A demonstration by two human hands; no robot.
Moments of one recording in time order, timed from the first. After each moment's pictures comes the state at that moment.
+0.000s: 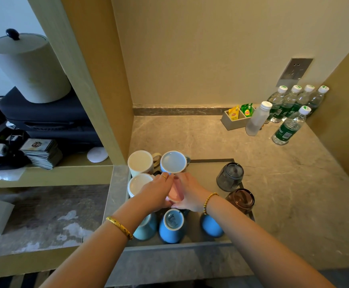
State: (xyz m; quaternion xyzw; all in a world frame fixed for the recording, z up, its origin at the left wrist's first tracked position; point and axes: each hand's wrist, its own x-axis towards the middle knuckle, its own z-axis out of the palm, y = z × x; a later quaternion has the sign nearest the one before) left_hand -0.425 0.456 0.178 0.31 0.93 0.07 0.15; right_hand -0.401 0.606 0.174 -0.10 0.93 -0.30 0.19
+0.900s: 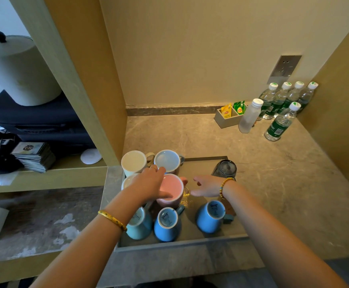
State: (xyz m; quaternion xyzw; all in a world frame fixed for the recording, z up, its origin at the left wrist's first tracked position) left_hand -0.438 0.458 0.199 0.26 0.95 0.04 0.18; right_hand -0.407 0.657 0.209 -0.02 0.91 -0.18 0.39
